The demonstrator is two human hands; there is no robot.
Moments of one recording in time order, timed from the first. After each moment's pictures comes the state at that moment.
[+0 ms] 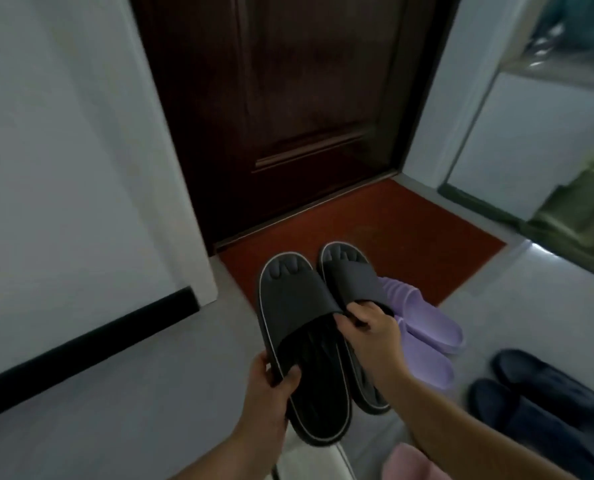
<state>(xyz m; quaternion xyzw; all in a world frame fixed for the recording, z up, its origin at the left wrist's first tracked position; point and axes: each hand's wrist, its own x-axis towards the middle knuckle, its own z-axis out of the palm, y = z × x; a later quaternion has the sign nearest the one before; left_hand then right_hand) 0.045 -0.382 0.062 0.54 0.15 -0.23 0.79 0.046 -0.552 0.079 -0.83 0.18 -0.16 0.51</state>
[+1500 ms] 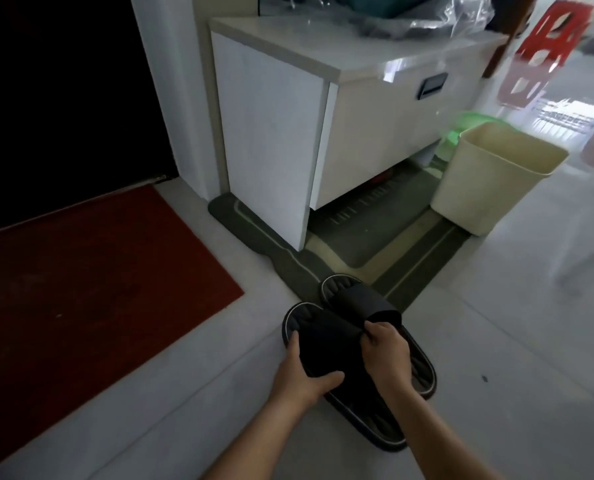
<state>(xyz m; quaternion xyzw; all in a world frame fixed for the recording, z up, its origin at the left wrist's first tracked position) 0.045 -1.206 -0.030 0.78 -0.07 -0.37 0.50 -0.003 -1.361 -0.027 -0.87 0.38 -0.10 0.30</state>
